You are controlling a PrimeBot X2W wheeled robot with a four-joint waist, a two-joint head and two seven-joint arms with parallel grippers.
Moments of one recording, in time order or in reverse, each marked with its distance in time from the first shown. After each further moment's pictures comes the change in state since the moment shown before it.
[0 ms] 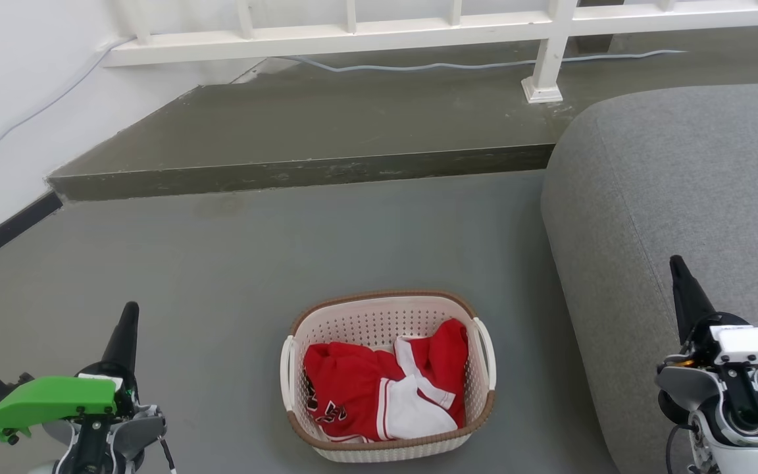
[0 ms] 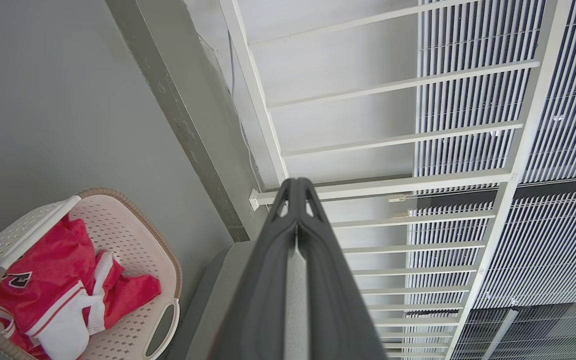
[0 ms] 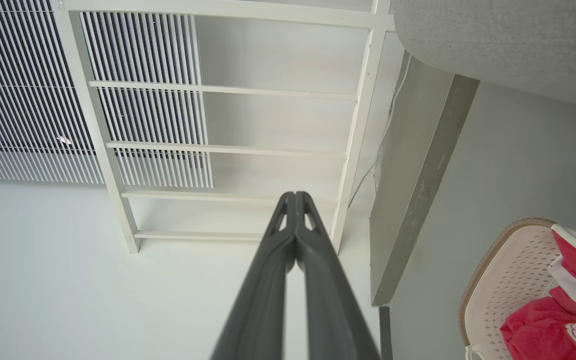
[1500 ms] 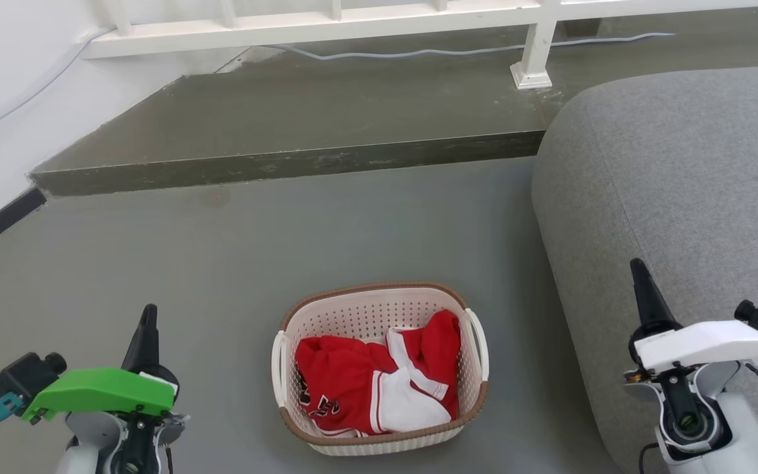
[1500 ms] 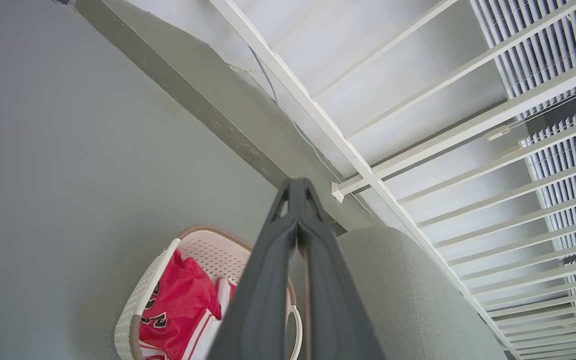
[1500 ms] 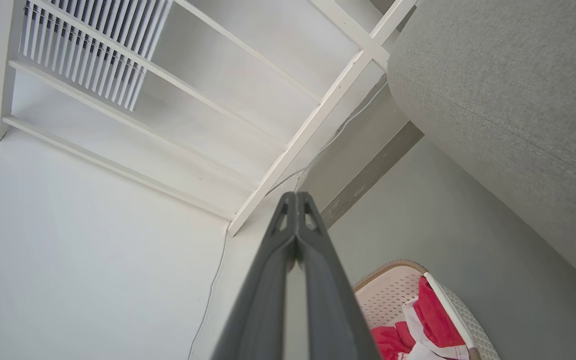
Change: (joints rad) left arm -0.018 0.000 -0.090 0.048 0.479 0.013 -0.134; right arm 0.000 -0.002 0.134 0.001 -0.533 -0.030 -0.132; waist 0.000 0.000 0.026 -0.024
